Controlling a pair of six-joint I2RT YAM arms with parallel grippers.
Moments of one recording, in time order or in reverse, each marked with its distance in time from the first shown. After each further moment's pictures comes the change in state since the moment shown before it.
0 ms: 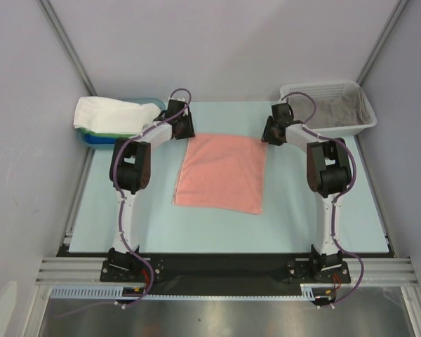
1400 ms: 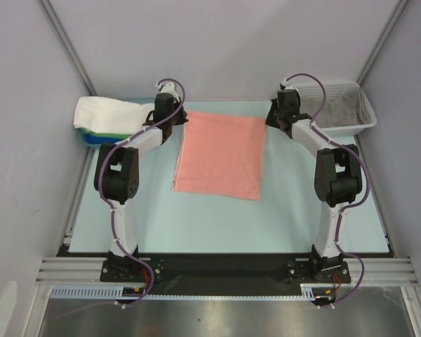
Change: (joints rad) left arm 0.023 -0.228 -0.242 0.433 -0.033 0.043; right arm 0.000 -0.141 0.005 0.099 0.017 -0.056
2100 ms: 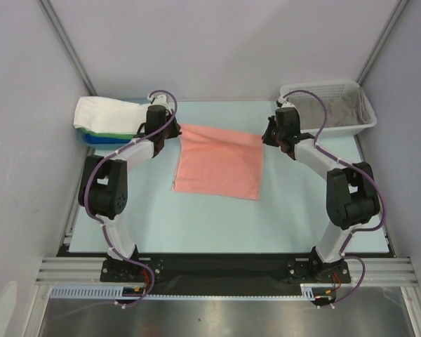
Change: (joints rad) left arm 0.013 -0.212 -0.275 -0.001 -0.005 -0.028; right arm 0.073 -0.280 -0.368 0.083 -0.018 0.018
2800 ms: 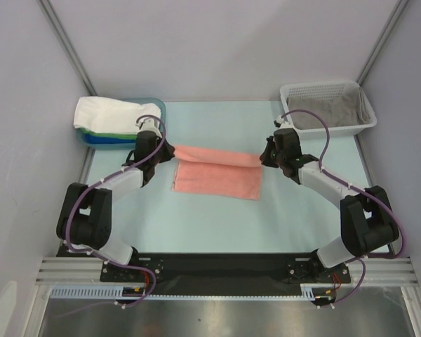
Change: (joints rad) left arm 0.001 -0.326 -0.443 0.110 0.004 -0.114; right arm 0.093 -0.270 -0.301 0.009 0.016 0.045
